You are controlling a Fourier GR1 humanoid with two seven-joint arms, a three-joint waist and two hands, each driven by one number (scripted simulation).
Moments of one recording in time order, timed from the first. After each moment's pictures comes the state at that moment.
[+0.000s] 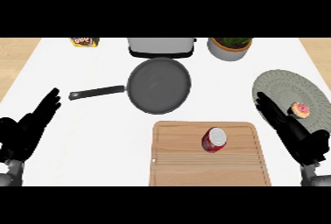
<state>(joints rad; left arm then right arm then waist) -0.06 0.59 -0.16 -1.45 0.28 0.10 0.07 -0.04 -0.45 0.16 -1.54 -0.21 0.11 0.03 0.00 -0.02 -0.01</state>
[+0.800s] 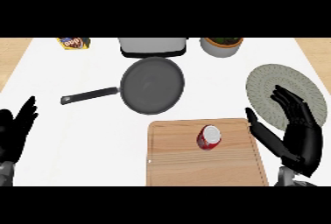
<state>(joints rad) -0.05 0.59 -0.09 -1.34 0.21 0.25 0.18 0.00 -0.12 0.06 -1.75 0.03 -0.52 -0.13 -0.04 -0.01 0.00</state>
